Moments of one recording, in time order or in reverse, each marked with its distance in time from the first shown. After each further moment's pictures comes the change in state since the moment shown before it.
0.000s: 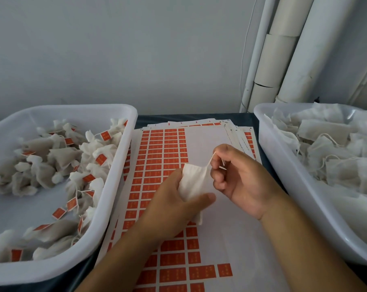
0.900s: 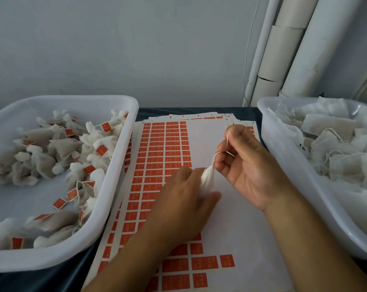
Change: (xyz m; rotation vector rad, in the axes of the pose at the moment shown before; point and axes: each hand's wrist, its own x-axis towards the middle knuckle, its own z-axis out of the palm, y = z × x) left_hand -0.003 -0.011 0.019 0.636 0.028 0.221; right_hand 0.000 -0.003 0.002 0.111 0.030 -0.143
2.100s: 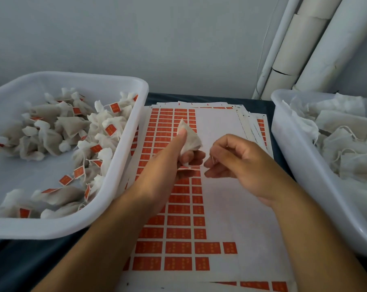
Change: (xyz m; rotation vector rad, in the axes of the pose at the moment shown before) left_hand 0.007 -0.006 -0.043 -1.020 -0.038 -0.450; right_hand -0.008 0.008 0.006 -0.864 -0.079 0.086
